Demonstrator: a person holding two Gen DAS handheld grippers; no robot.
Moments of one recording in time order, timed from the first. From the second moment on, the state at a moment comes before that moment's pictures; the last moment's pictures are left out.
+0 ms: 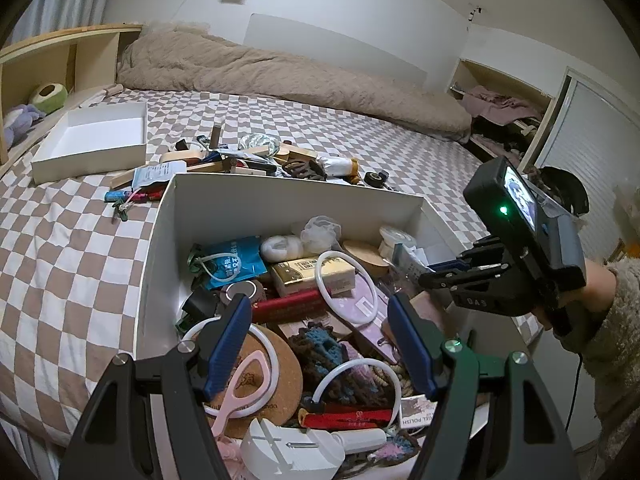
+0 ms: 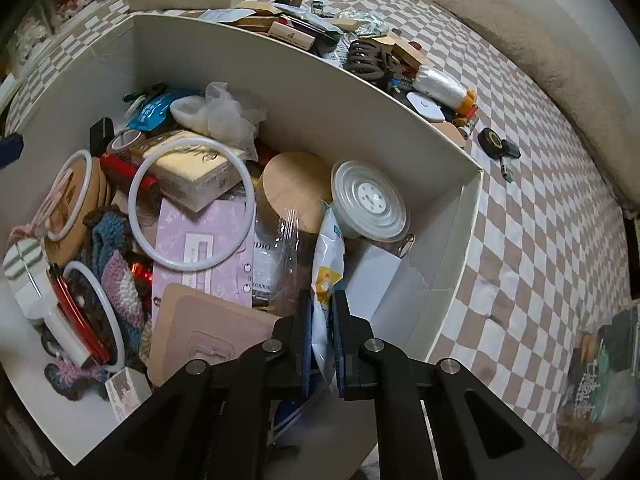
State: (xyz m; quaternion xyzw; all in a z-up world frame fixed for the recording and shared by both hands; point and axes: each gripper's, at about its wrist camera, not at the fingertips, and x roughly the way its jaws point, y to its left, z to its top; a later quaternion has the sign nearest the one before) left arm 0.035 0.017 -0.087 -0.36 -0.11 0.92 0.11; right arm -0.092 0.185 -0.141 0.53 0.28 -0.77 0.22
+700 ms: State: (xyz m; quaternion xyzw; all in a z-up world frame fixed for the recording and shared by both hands) left arm 0.042 0.024 -0.077 -0.36 -0.09 0.92 0.10; right arm -0.034 0.203 -0.090 0.42 0.16 -0.85 0.28
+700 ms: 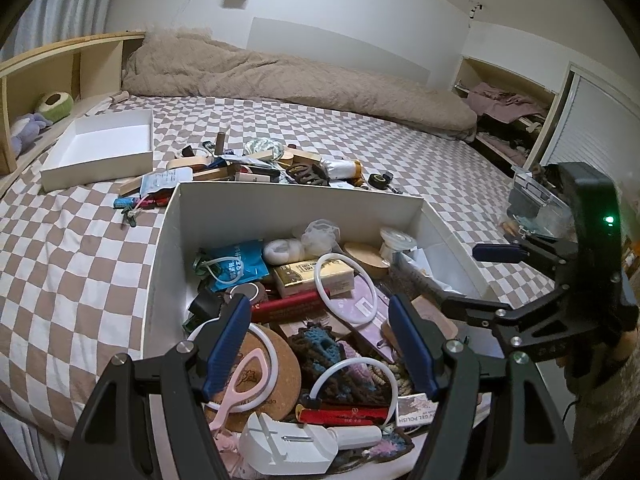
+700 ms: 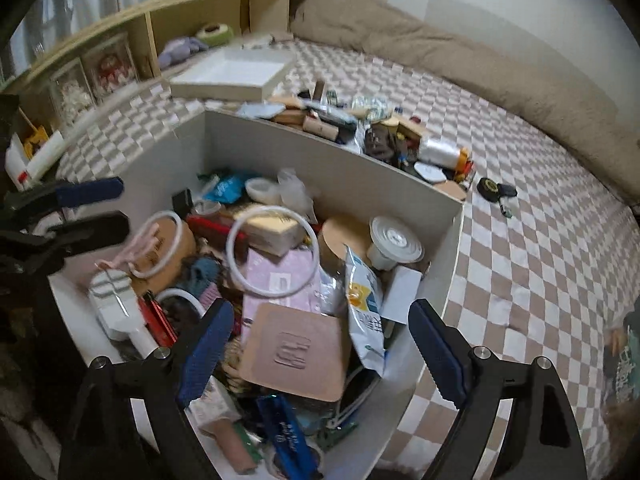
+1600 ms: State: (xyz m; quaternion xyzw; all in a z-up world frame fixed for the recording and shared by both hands) left arm 0.070 0.027 -0.035 -0.31 -0.05 0.95 0.04; right arm 0.022 0.230 -0.038 0.30 0.03 -0.93 0.20
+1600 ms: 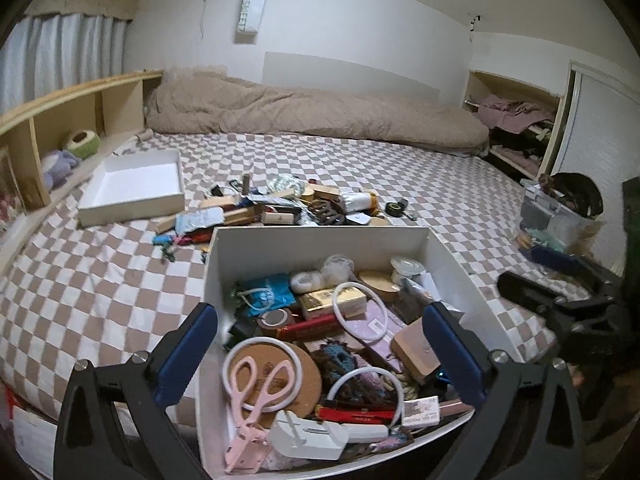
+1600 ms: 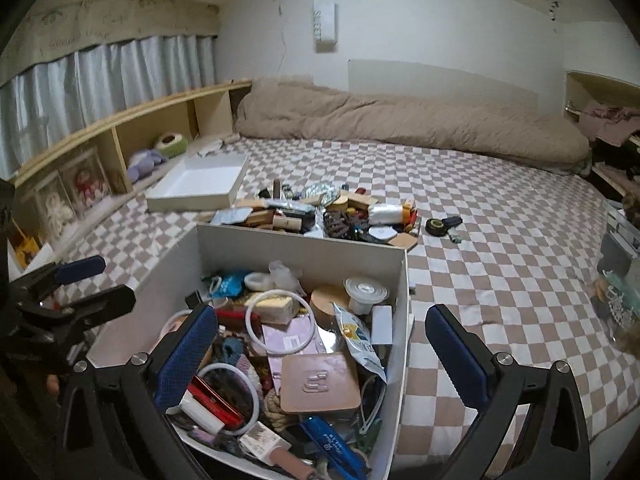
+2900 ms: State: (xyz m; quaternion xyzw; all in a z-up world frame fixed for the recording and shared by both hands) left arm 0.106 0.016 -0.028 -0.29 -0.04 0.96 0.01; right arm 0.058 0.249 -0.042 0.25 0.02 -0.96 0.15
